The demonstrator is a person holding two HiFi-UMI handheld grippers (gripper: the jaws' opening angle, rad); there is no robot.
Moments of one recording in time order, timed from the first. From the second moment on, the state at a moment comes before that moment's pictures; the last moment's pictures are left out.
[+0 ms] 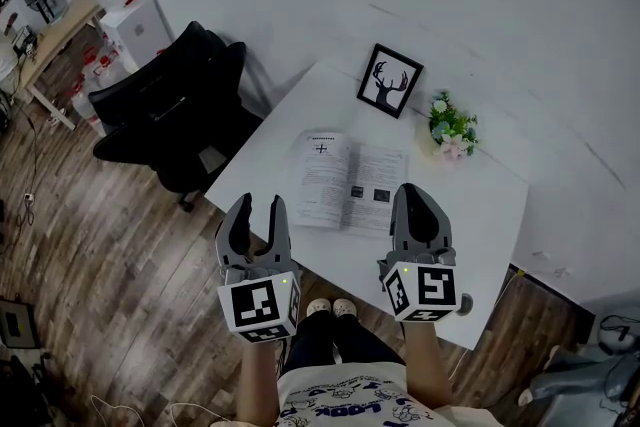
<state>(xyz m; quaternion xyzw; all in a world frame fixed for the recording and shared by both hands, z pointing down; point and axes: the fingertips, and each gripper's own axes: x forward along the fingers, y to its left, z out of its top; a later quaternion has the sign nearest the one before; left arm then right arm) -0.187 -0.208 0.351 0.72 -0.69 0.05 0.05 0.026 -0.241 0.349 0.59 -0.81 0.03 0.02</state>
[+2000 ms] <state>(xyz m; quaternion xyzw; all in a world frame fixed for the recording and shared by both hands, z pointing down) -0.138 -0.202 0.563 0.66 -0.57 -0.10 0.48 0.047 -0.231 0.444 0.59 -0.80 0.09 0.09</state>
